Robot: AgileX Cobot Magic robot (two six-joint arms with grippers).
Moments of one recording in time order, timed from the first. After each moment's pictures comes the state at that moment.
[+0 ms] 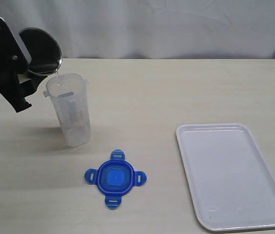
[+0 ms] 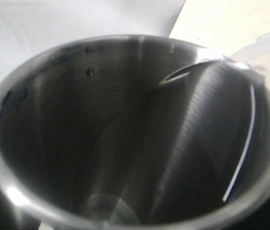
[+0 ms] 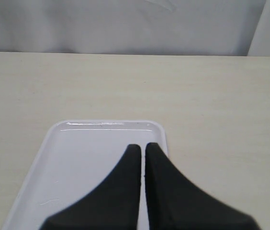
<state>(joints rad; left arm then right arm) -0.03 1.46 -0.70 0.54 -0.32 0.52 0.02 0.00 0.00 0.03 0.34 -0.04</state>
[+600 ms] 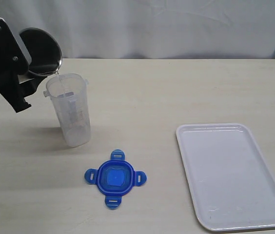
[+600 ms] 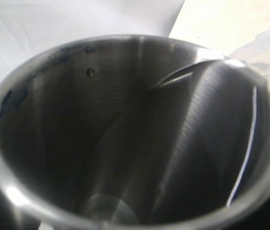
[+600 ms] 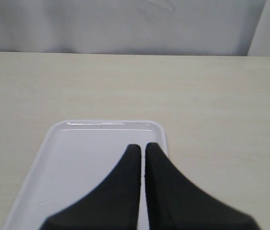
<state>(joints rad) -0.03 1.46 -0.70 0.54 -0.32 0.54 0.02 0.00 0.00 0.03 0.34 -0.04</state>
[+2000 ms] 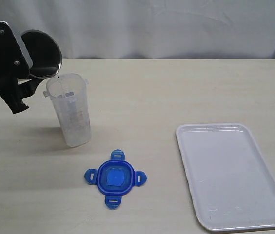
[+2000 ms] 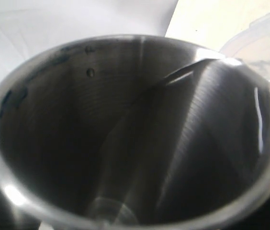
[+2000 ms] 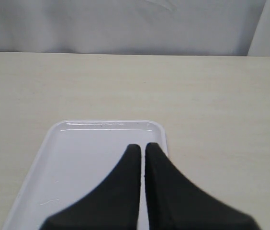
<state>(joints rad) -0.03 1.46 -0.70 0.54 -0.31 0.61 0.02 0.00 0.00 0.03 0.34 -0.04</state>
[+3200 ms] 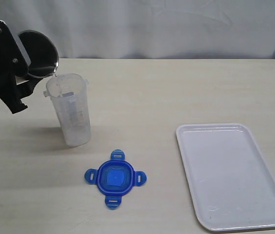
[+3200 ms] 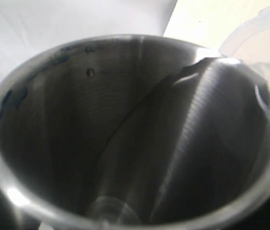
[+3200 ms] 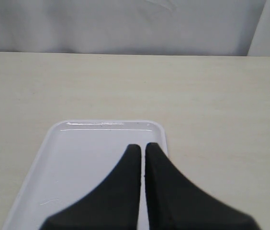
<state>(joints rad) -0.03 1.46 -0.70 0.46 -0.28 0.64 0.02 0.00 0.00 0.03 0.34 -0.04</state>
